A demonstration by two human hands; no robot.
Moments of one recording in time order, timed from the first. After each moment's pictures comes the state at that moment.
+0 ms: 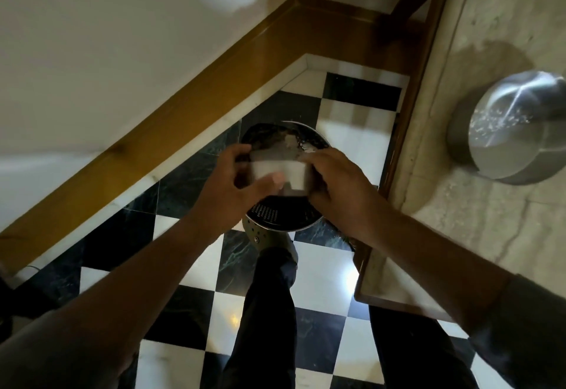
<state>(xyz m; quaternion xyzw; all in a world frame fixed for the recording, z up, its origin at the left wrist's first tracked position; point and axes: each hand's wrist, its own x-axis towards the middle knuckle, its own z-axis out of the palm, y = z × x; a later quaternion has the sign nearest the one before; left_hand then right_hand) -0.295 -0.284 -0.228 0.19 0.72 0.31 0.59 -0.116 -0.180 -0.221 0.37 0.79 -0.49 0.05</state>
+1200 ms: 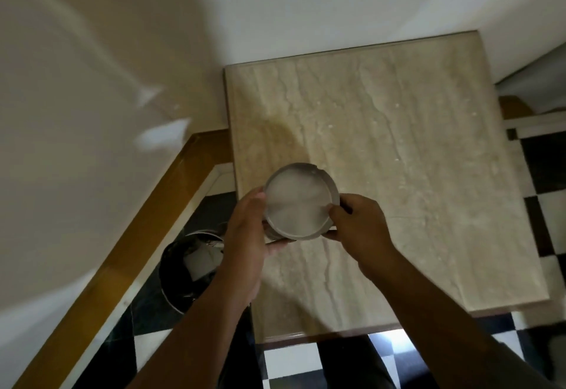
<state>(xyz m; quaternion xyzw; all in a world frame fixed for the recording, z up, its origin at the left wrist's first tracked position) -0.077 -0.091 -0.034 0.04 0.71 0.37 0.59 0.080 -0.064 -0.077 0.72 0.34 -0.57 -0.19</state>
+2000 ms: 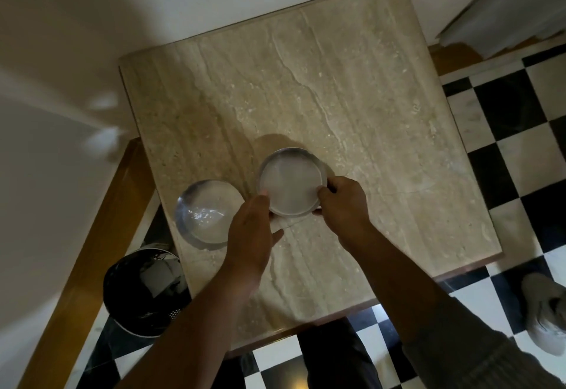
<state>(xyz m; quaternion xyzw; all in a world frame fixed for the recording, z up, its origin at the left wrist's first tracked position) 0.041 -0.069 -0.075 0.10 0.71 0.25 0.65 0.181 -0.051 -0.142 0.78 0.29 -0.52 -0.19</state>
